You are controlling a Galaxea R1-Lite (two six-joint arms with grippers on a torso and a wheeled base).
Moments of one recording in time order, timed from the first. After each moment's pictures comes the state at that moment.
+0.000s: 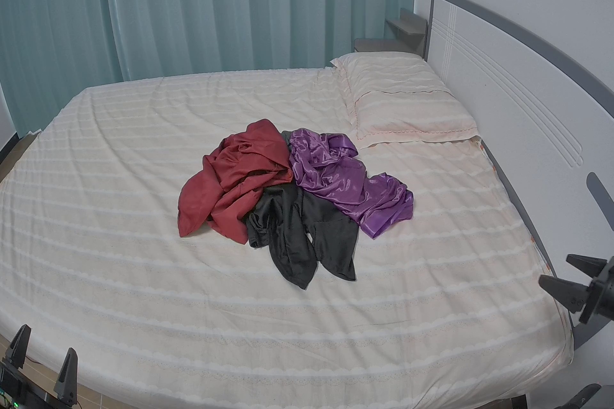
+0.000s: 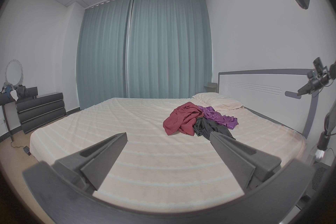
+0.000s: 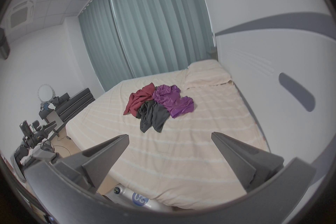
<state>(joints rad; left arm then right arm) 0.00 0.02 -0.02 0.00 0.03 0.00 0.07 0.84 -0.31 -0.20 0.29 0.10</state>
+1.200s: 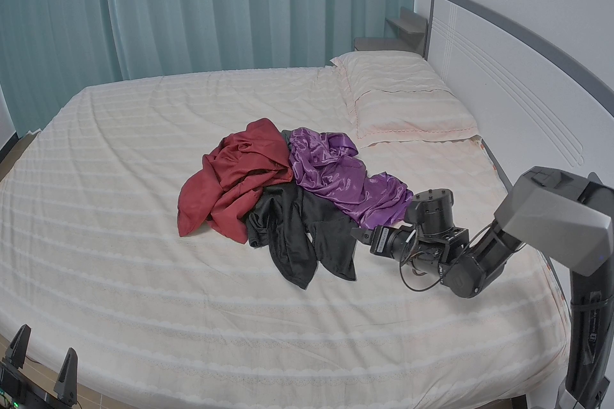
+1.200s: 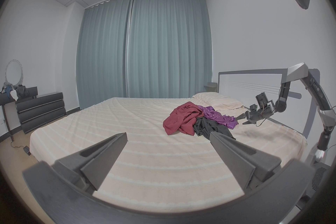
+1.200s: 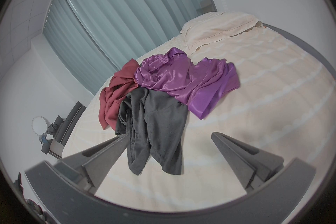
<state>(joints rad) 0.00 0.02 -0.02 0.00 0.03 0.00 0.47 2.33 -1.00 -0.86 -0.04 0.55</state>
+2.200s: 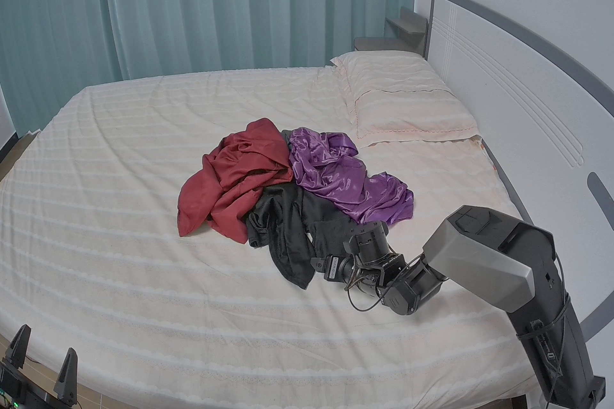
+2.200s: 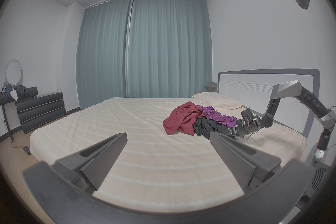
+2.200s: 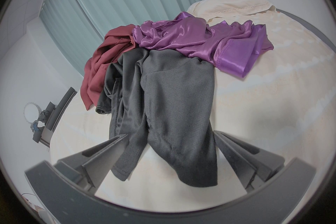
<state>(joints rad) 0.00 0.02 -0.02 0.00 0.03 0.00 0.60 2.64 -1.35 -0.71 -0.14 0.55</state>
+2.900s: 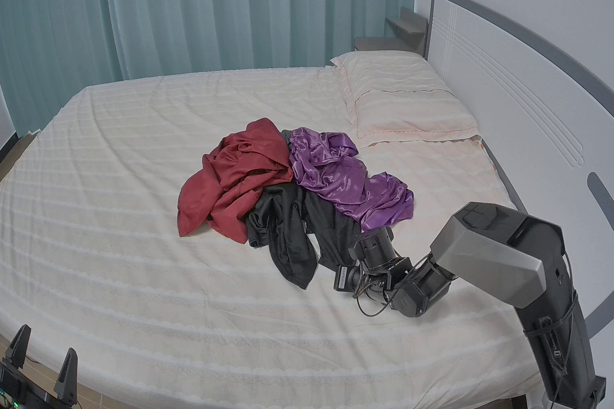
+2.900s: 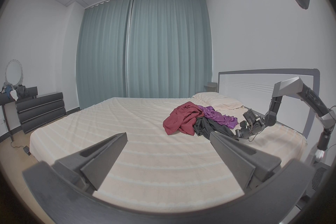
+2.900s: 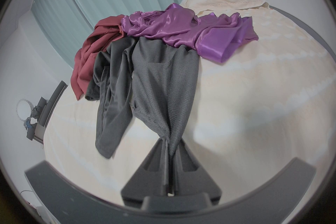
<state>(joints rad) 0.00 0.02 -0.02 0.00 0.03 0.00 0.59 2.60 -1.28 -0.63 -0.17 0.55</state>
